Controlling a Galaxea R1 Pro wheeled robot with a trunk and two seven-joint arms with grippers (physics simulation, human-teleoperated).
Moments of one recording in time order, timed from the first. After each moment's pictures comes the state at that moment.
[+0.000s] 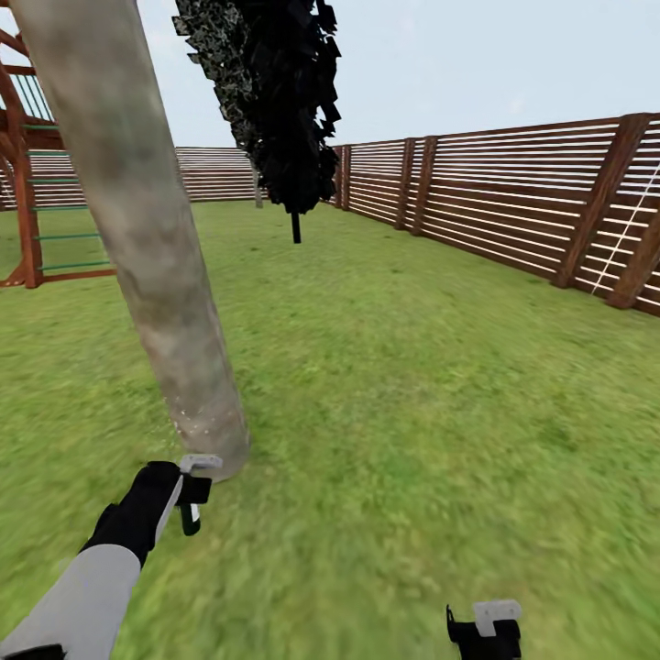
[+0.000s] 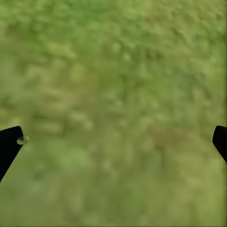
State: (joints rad) left arm -0.70 0.07 0.17 -0.74 -0.25 0.77 -0.14; right arm -0.42 -0.04 -0.15 -0.09 0.32 -0.53 -0.21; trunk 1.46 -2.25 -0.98
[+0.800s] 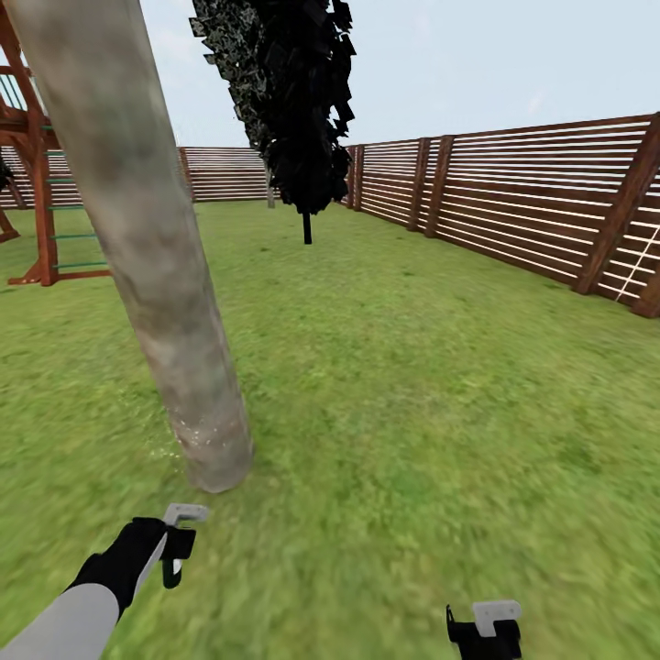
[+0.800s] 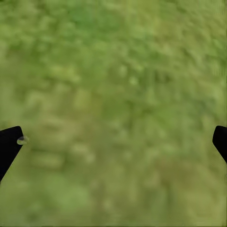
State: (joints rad) left arm -0.64 0.13 0.17 -0.48 -0.26 0.51 -0.14; right arm -0.42 -0.04 -0.15 -0.09 0.32 -0.53 -0.21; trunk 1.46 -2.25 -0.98
